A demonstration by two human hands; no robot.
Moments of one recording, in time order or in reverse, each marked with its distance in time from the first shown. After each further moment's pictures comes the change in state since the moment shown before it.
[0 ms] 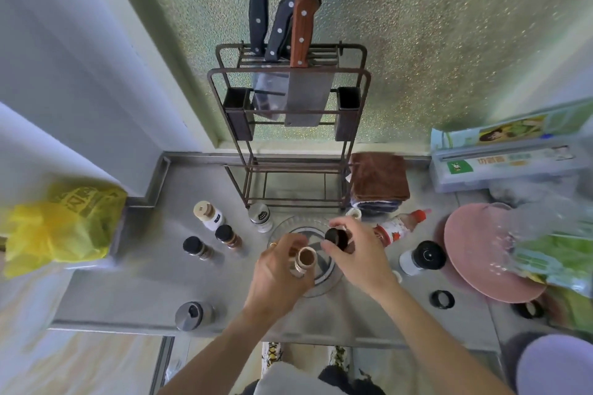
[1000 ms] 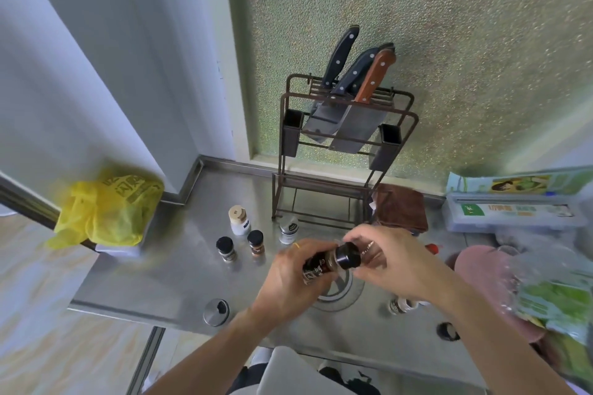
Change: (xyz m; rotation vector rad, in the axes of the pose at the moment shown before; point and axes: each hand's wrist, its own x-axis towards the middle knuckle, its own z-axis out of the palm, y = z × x) left_hand -0.023 -0.007 -0.080 -0.195 0.042 0.314; right_hand -0.021 -0.123 -0.055 -0.254 -0.373 -0.266
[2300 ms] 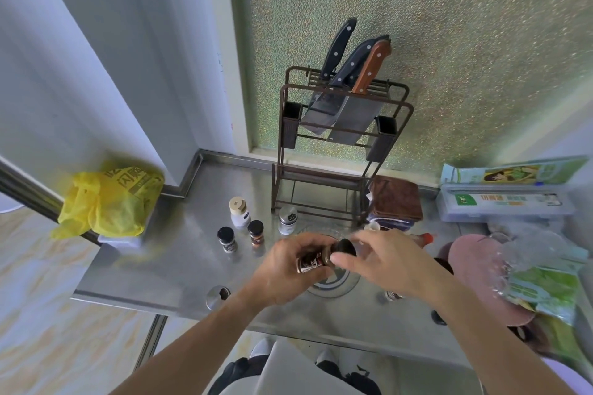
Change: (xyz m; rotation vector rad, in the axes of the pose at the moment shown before) left_hand -0.010 0.001 -0.014 -0.273 -0.234 -0.169; right_hand -0.022 -0.021 0.014 -0.214 0.023 0.063
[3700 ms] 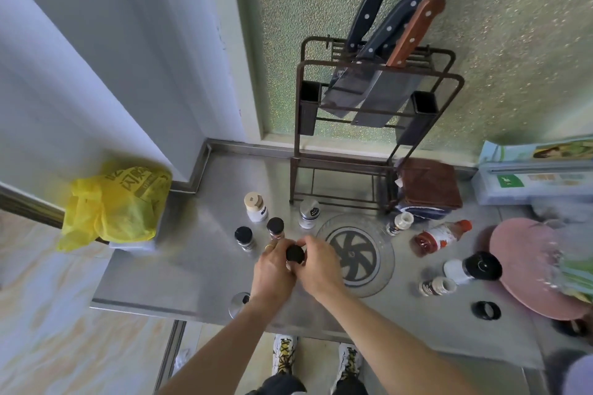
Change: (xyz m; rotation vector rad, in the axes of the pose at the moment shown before) left_hand 0.011 -0.134 -0.025 0.558 0.320 -0.333; right_hand 0.126 -0.041 0.199 0.280 0.117 0.344
